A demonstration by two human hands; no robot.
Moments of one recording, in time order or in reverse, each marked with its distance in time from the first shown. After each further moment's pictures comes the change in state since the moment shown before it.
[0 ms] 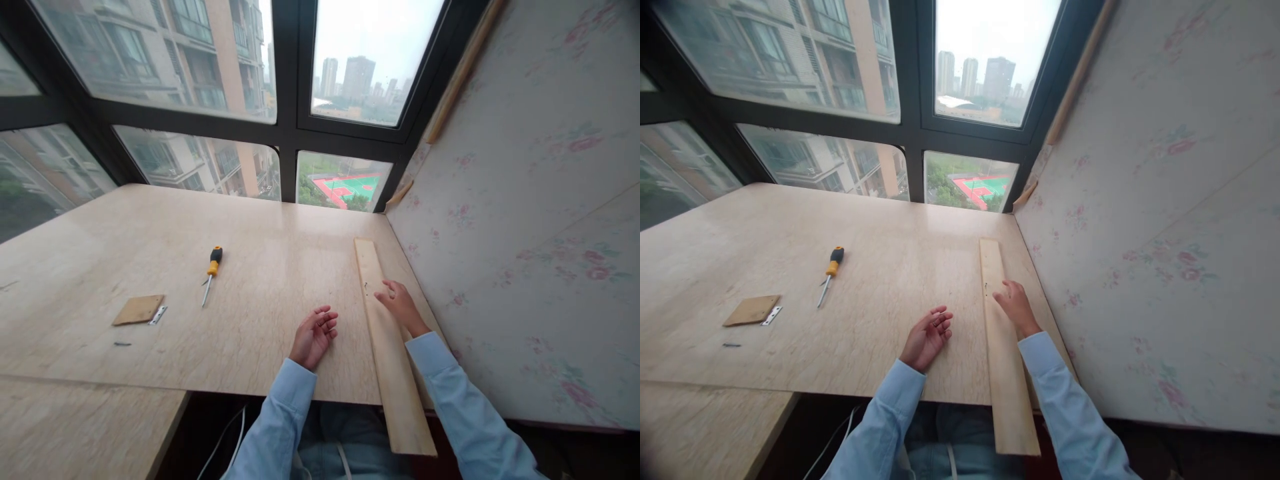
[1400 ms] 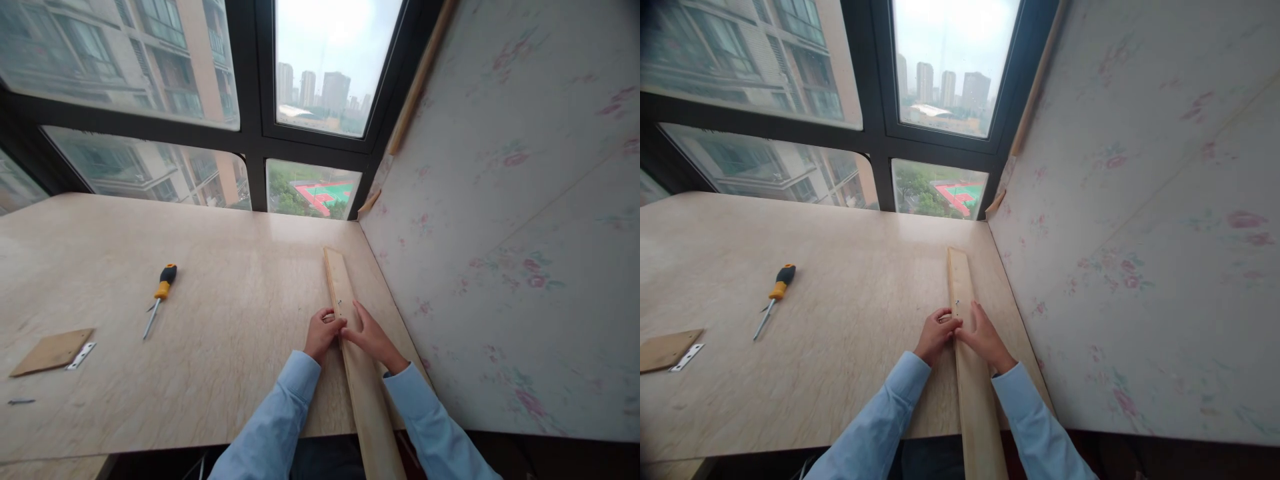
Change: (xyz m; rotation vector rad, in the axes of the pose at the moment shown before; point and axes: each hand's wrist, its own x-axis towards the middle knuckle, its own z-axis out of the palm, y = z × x) left_hand 0.071 -0.057 0.068 0.534 0.056 0.053; right_hand -0.040 -0.003 0.001 0.059 -0.098 -0.058
